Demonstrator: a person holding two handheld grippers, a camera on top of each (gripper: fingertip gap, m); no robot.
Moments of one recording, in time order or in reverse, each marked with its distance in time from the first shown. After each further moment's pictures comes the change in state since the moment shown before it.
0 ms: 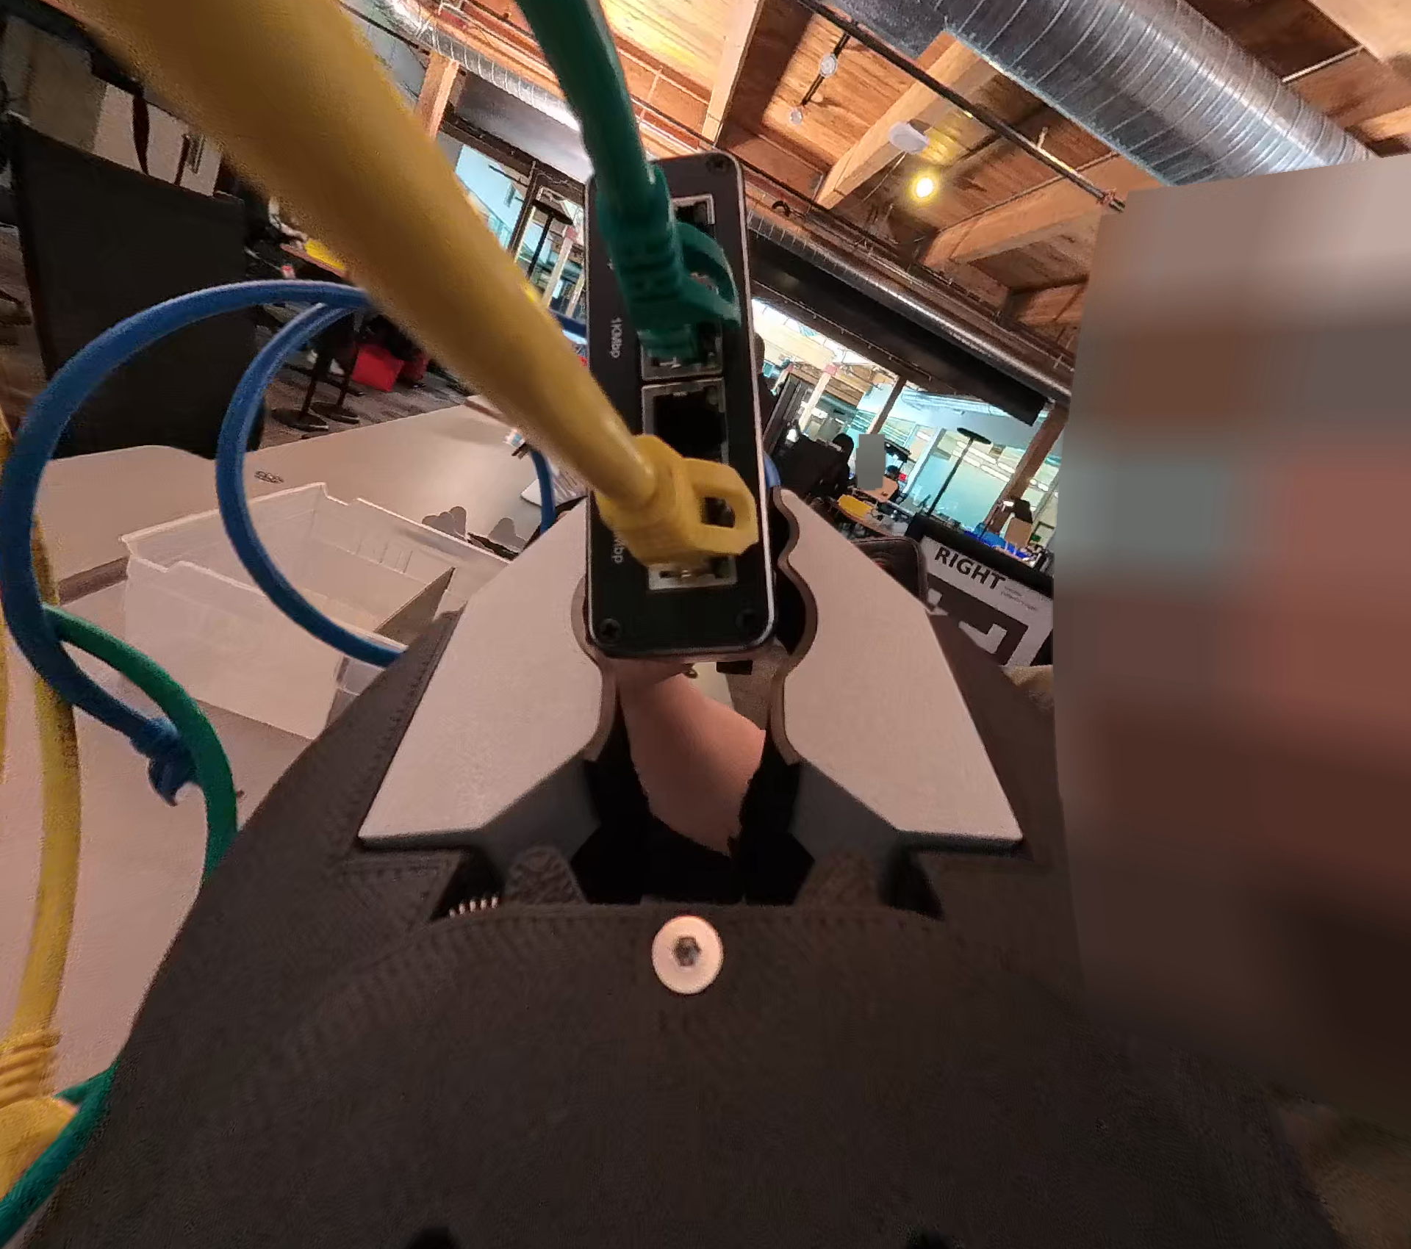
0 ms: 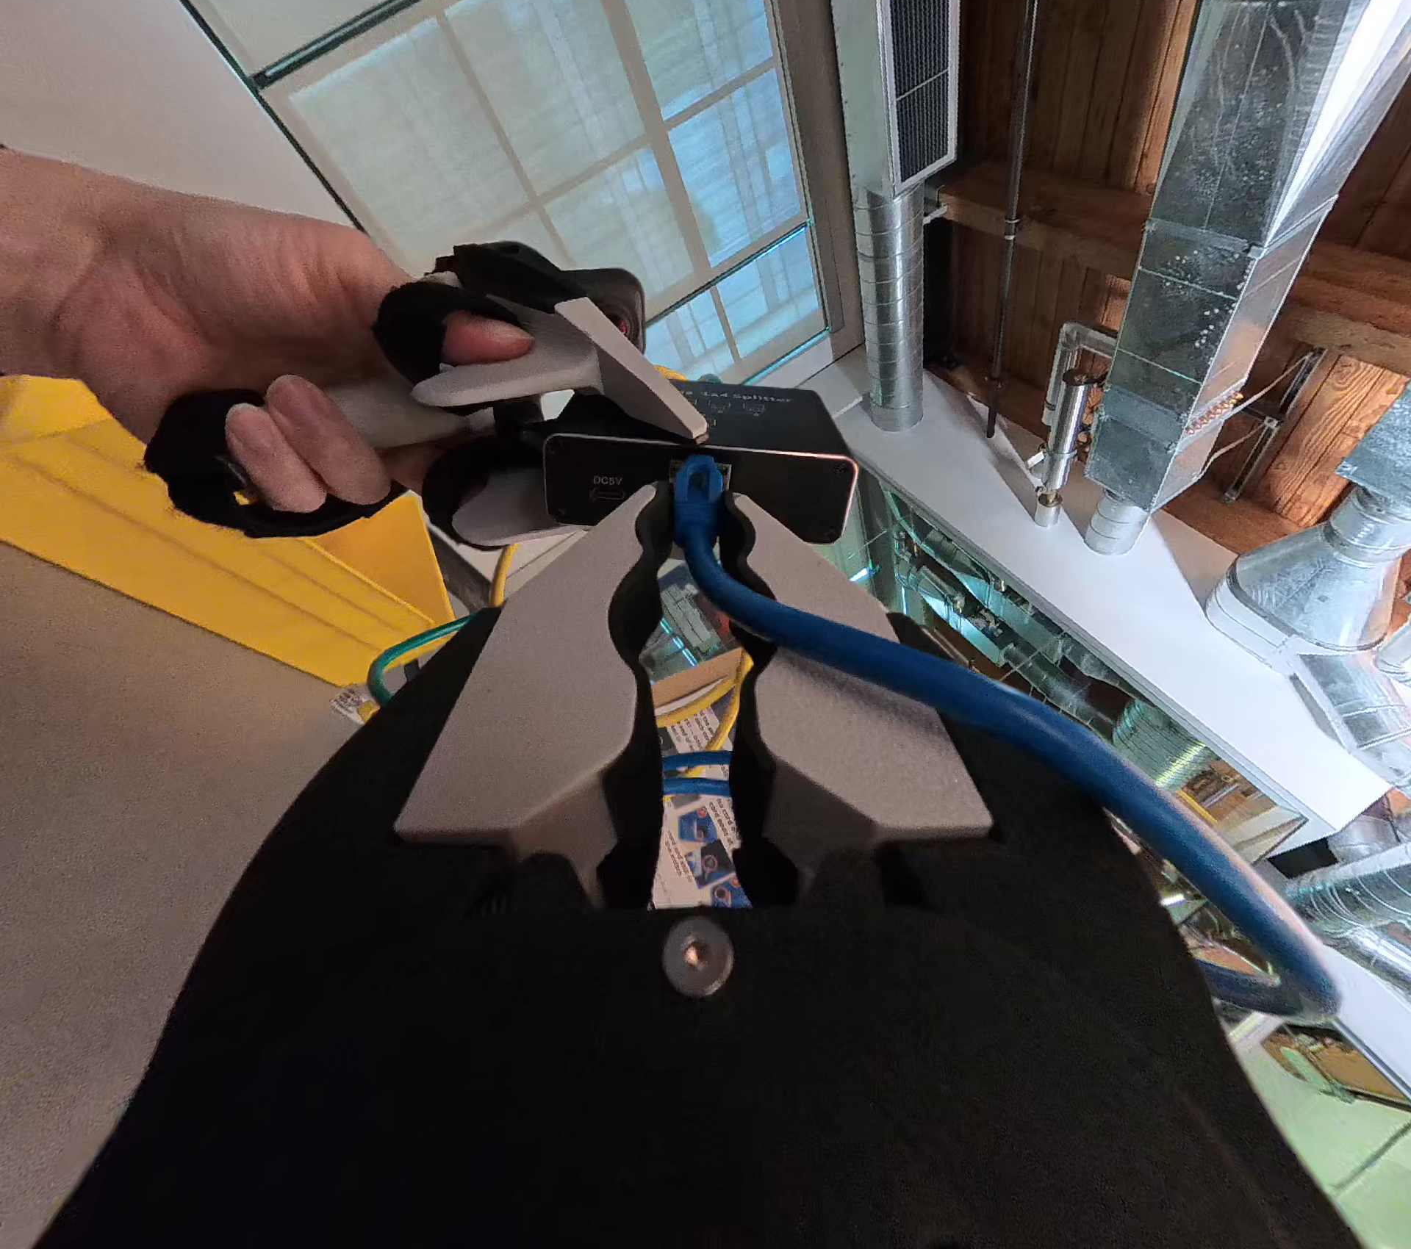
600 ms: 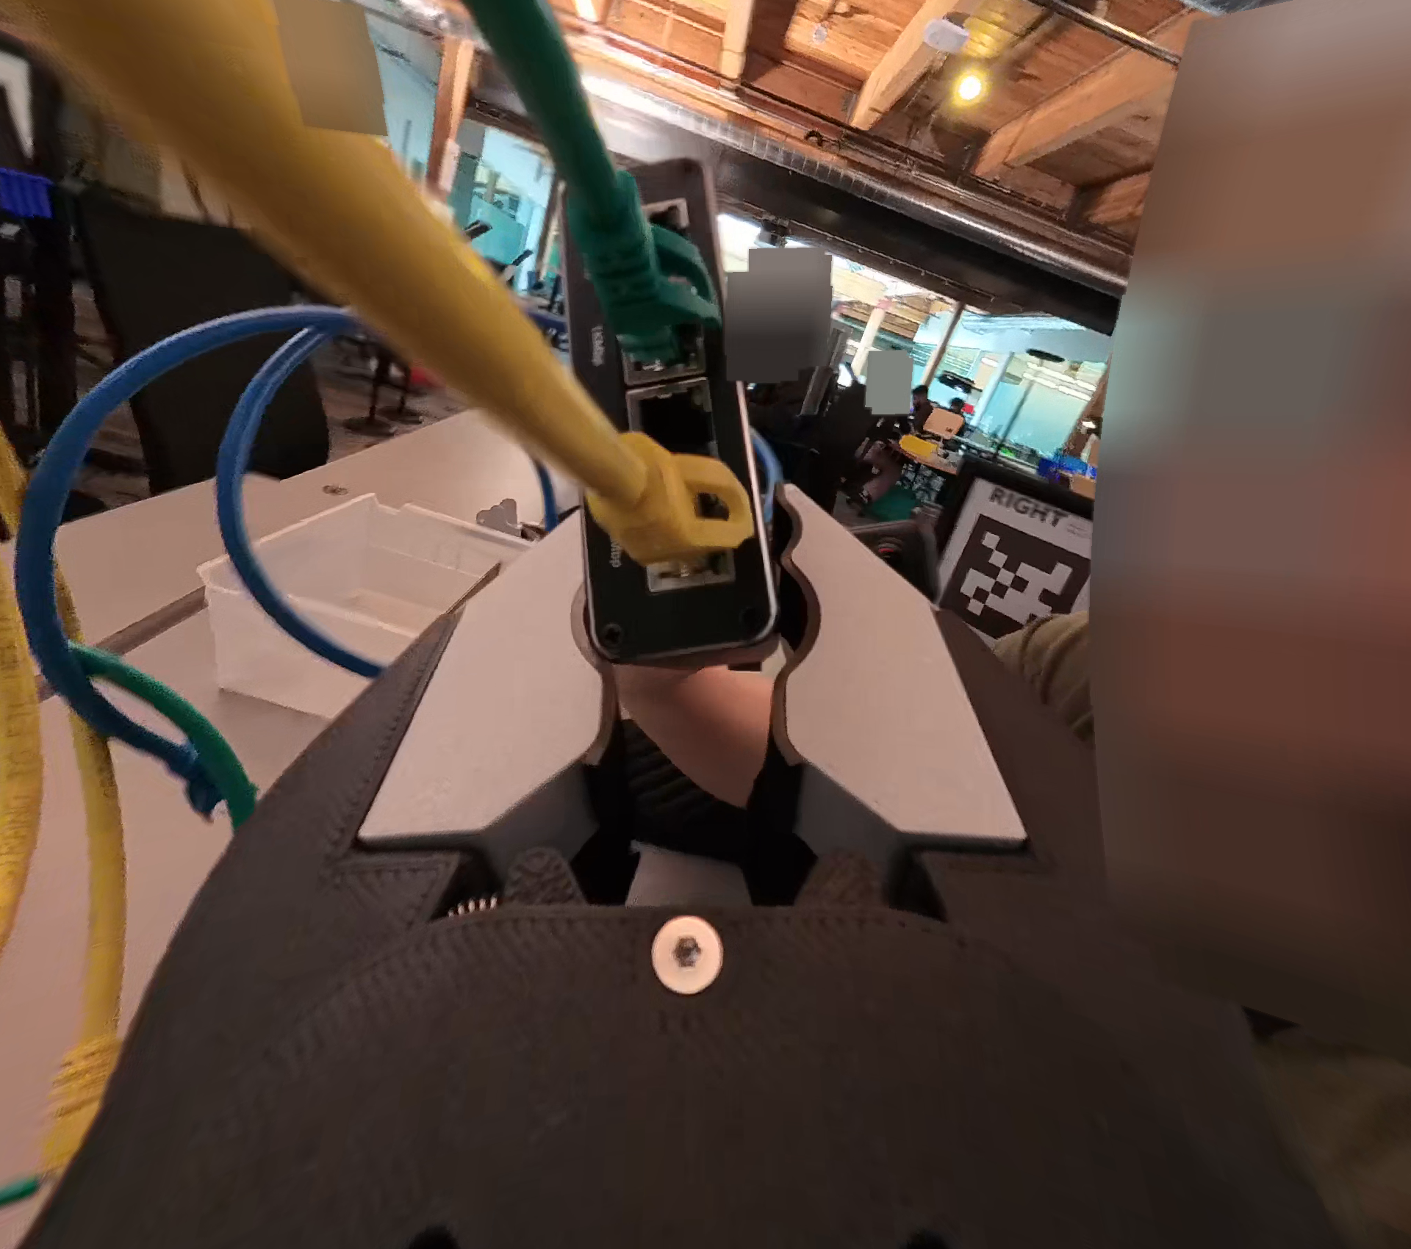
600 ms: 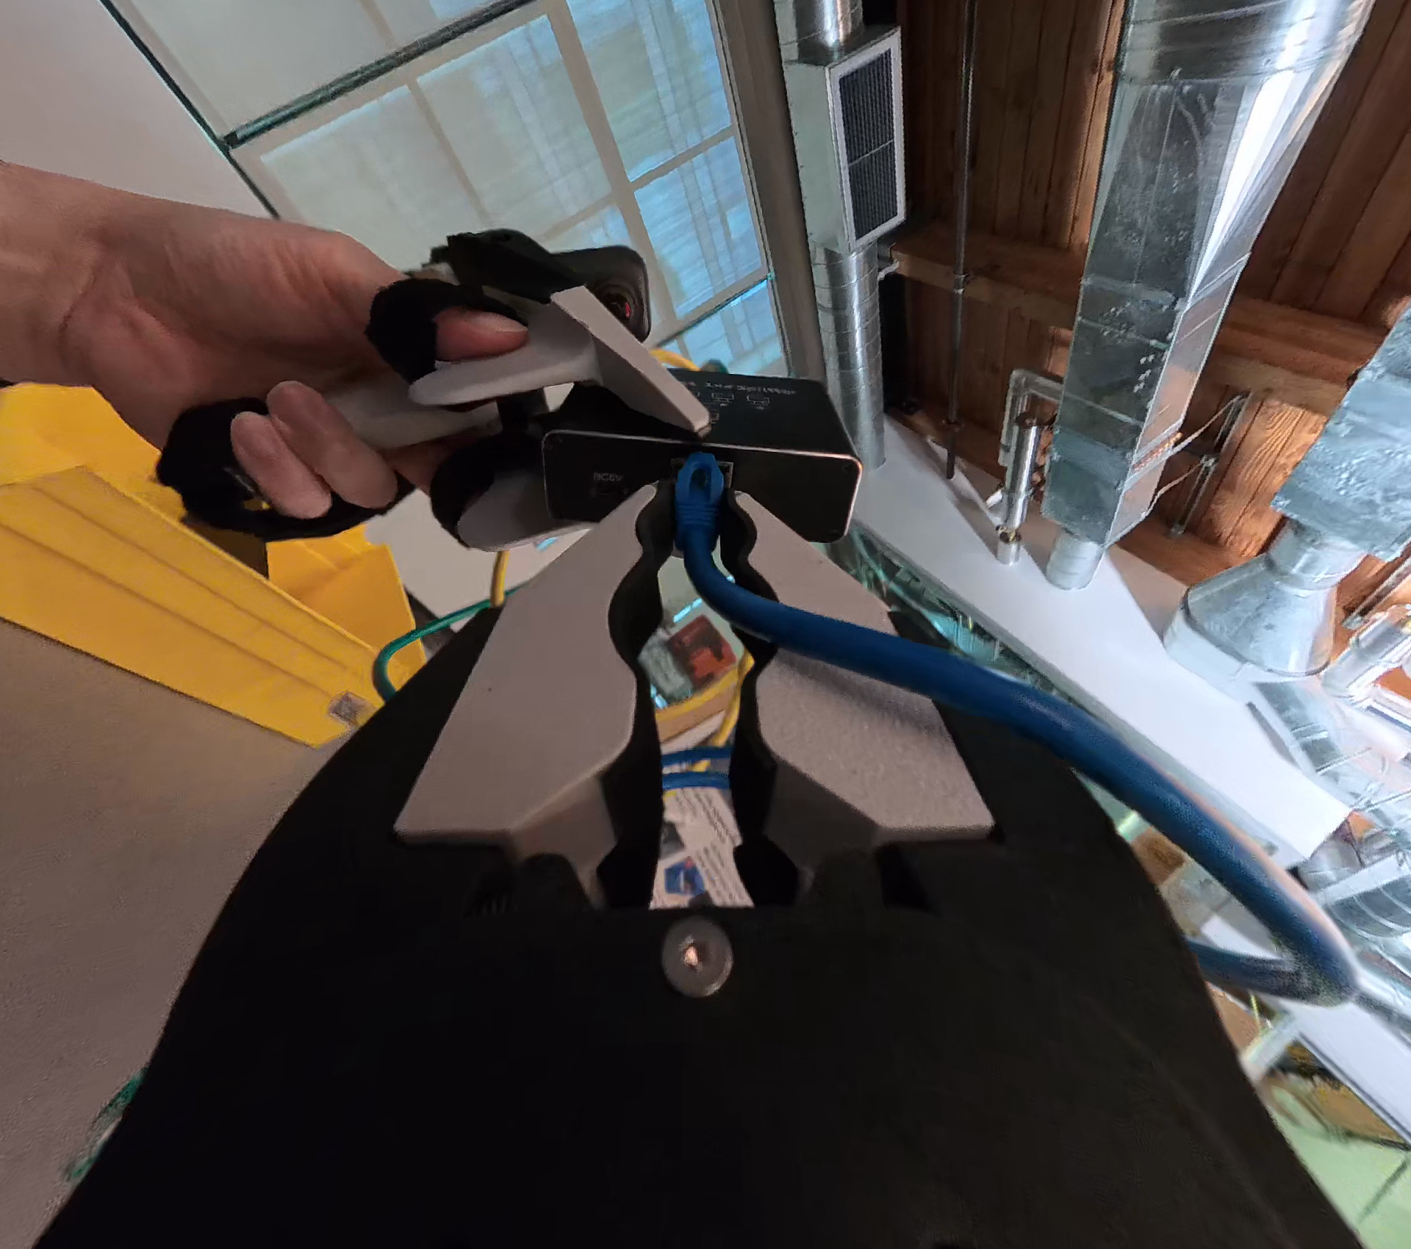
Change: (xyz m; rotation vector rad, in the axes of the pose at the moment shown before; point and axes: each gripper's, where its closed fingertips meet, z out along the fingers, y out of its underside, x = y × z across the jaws) left arm 0.014 0.001 0.002 -0.066 -0.044 0.142; right arm -0.001 -0.011 -0.001 0.076 0.054 -0.010
